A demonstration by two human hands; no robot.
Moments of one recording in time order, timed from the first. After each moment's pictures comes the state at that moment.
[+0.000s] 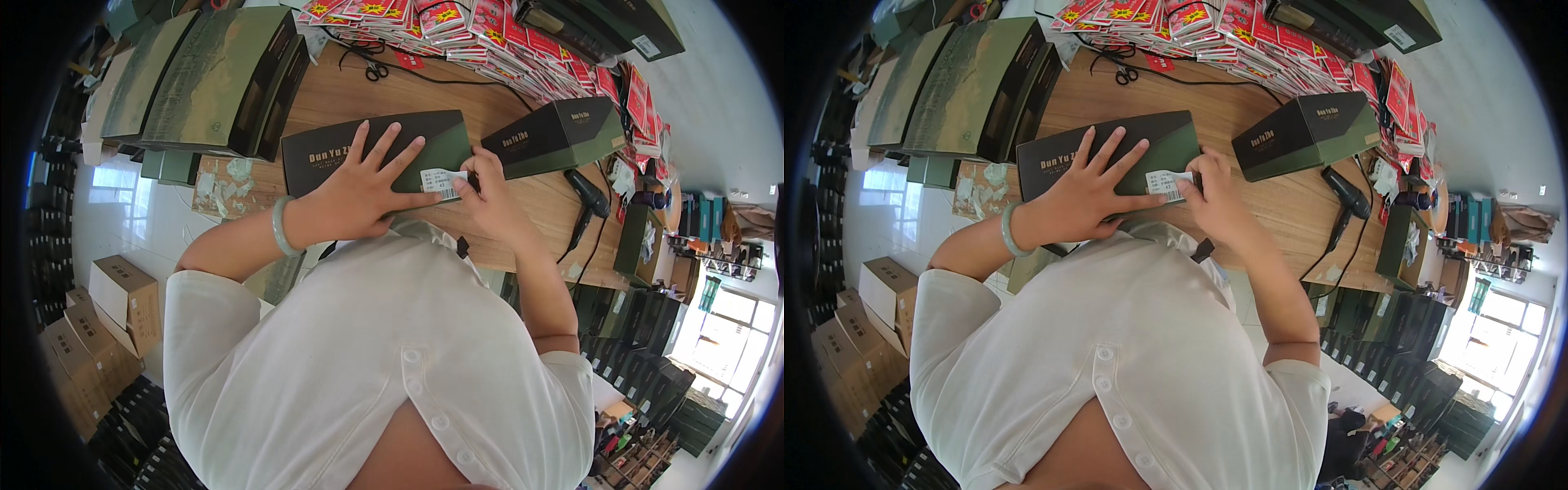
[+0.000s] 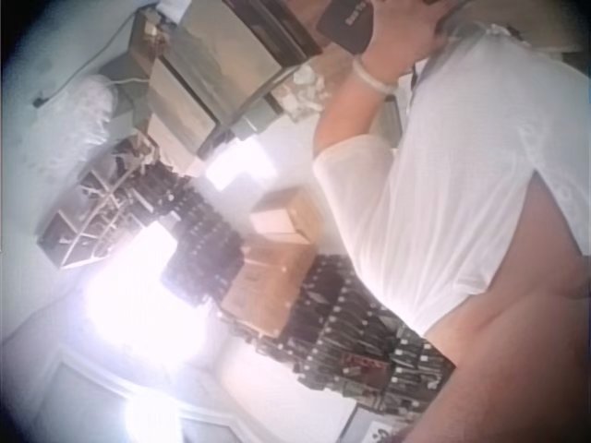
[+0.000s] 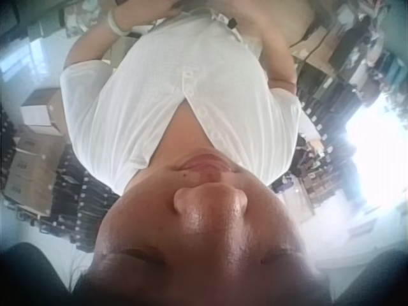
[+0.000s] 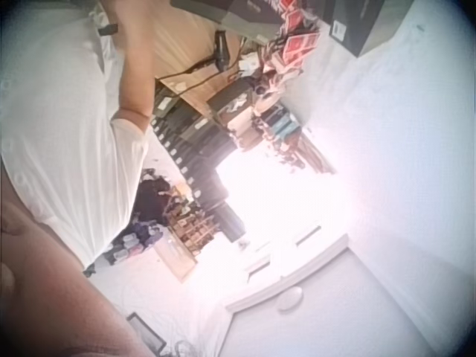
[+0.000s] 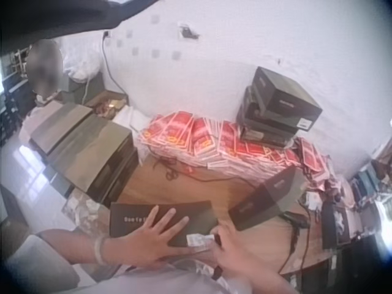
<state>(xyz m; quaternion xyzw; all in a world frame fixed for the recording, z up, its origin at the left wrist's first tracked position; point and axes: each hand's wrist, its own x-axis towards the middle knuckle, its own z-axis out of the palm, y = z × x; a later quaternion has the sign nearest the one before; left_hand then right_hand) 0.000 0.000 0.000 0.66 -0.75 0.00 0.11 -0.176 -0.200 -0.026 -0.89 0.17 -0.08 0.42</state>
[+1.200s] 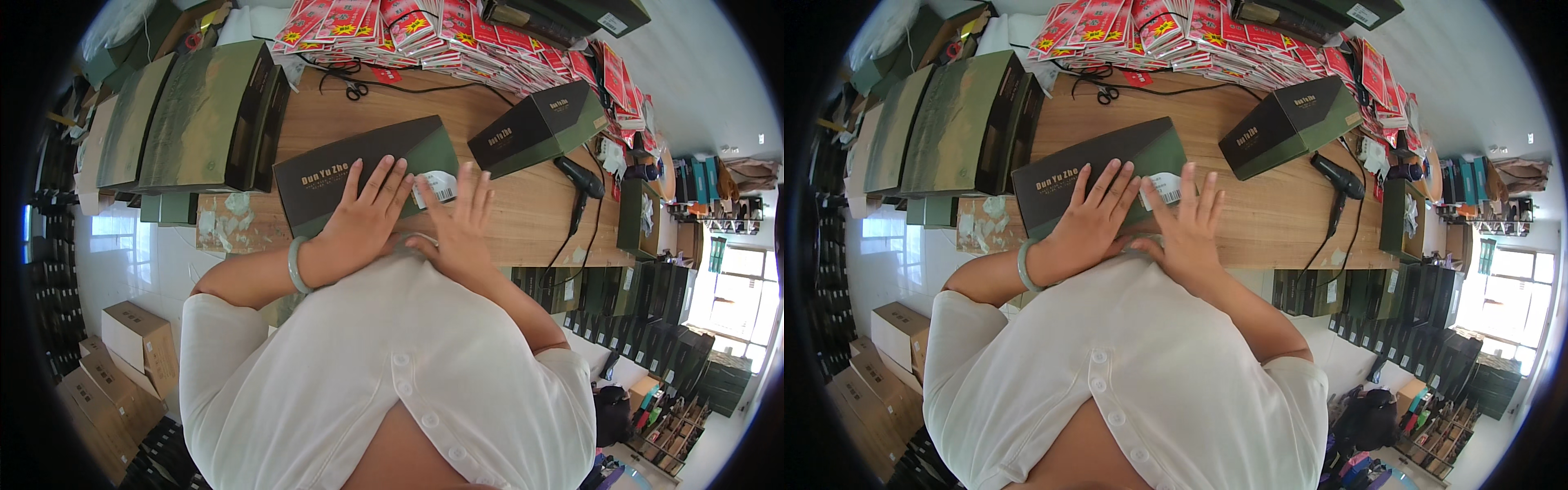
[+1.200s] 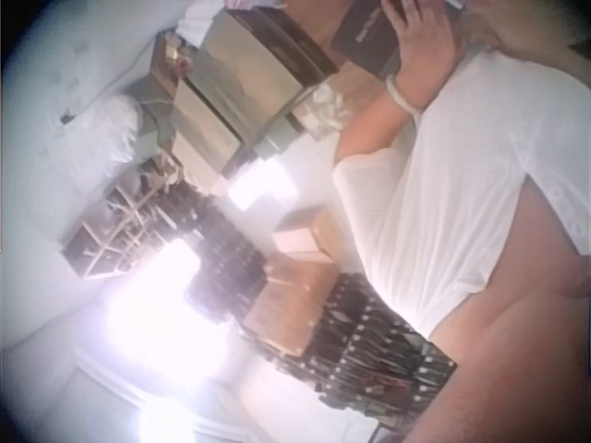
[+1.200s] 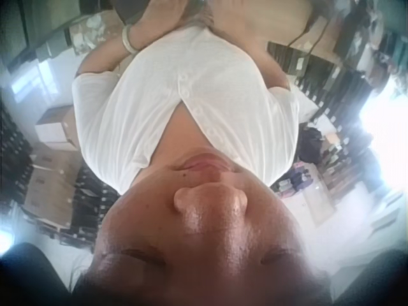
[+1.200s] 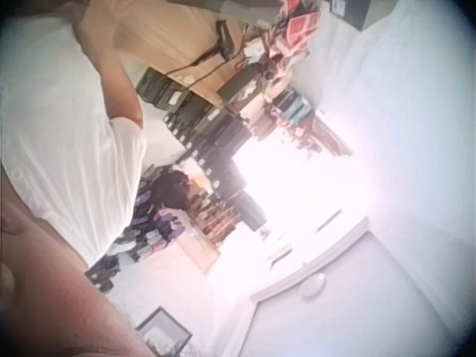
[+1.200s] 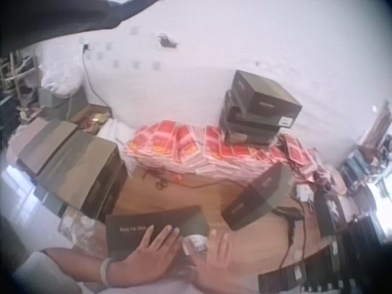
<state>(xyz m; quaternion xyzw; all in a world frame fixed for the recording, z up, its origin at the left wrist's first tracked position) -0.021 0.007 0.001 0.70 -0.71 0.02 0.05 -0.188 -0.114 -0.012 -0.96 0.21 -0.11 0.13</state>
